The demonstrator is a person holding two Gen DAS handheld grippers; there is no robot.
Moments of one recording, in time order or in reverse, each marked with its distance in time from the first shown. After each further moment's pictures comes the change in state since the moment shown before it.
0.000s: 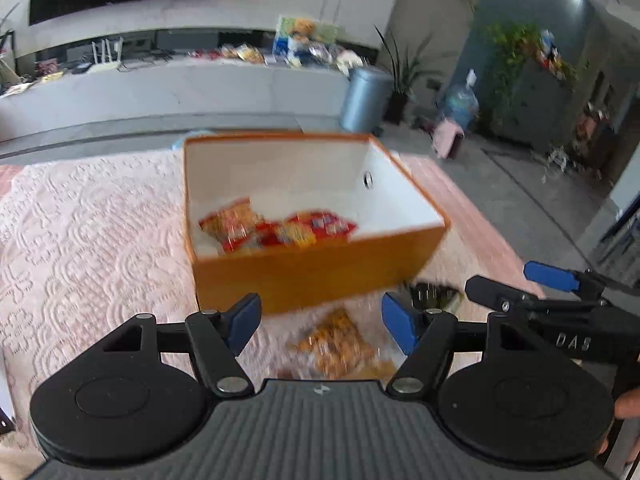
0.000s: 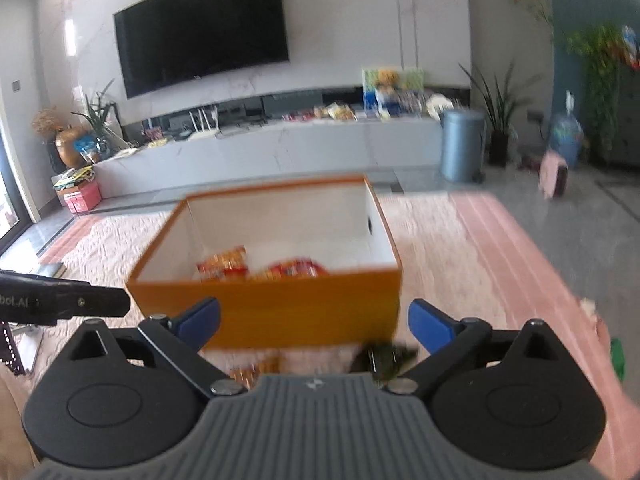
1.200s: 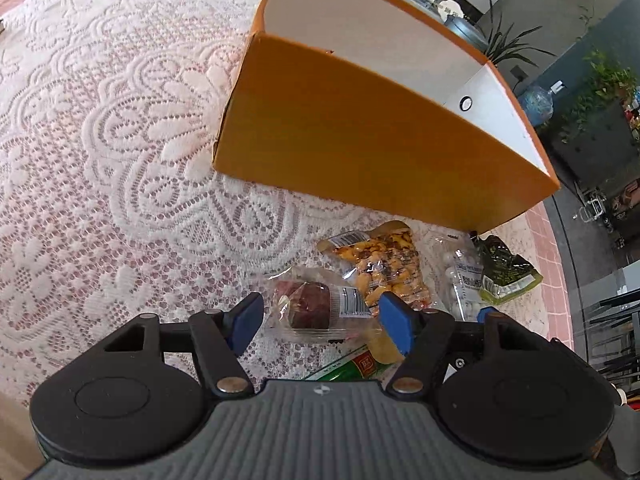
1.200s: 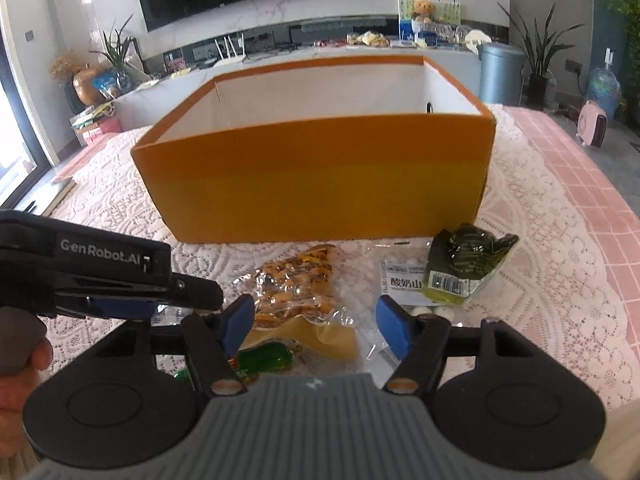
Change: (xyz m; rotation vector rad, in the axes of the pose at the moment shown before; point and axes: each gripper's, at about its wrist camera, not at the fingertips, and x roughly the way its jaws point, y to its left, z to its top) left arm 0.098 0.047 -0.062 -0.412 0.224 0.017; right arm 0.072 0.039 -0.072 -0.045 0.196 0.082
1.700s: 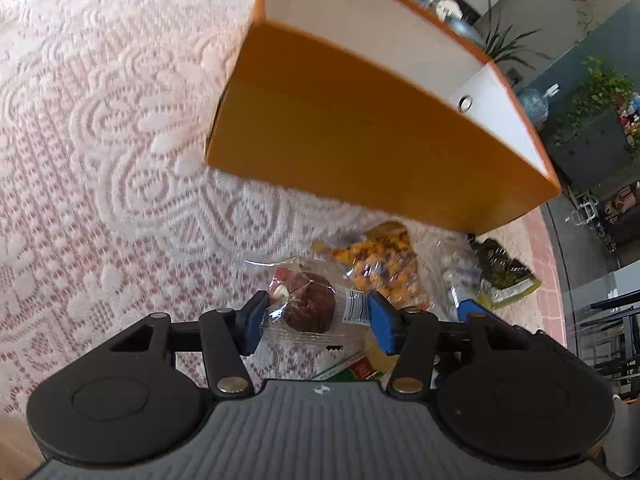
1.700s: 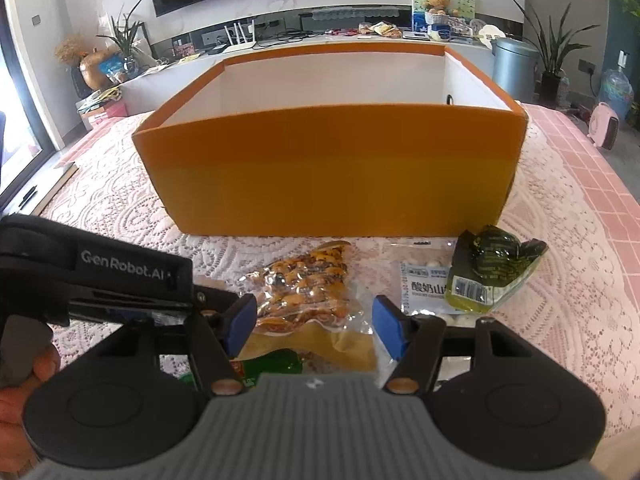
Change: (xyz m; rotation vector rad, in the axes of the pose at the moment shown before) left arm 0.001 0.004 0.000 -0.008 -0.013 -0.029; right arm 0.018 0.010 0.005 -0.039 0.027 0.020
